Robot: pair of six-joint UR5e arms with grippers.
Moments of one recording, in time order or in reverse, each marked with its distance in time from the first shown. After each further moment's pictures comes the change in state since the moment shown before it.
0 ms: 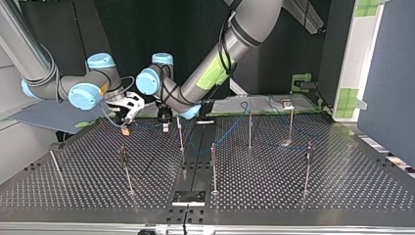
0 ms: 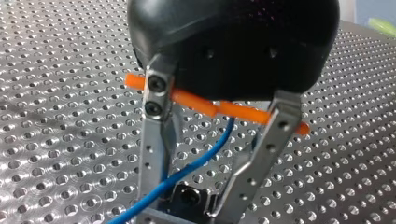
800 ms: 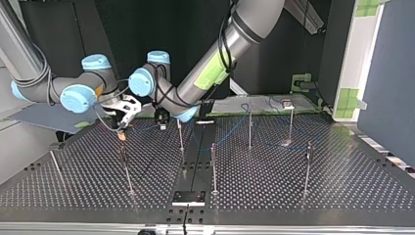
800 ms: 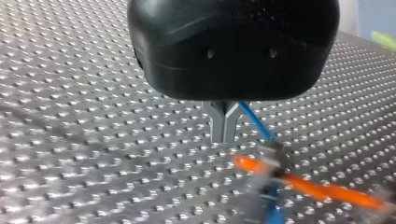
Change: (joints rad) left arm -0.013 0.039 0.033 -0.119 -0.010 -0.036; right arm 0.000 -0.034 -0.035 0.037 -0.003 0.003
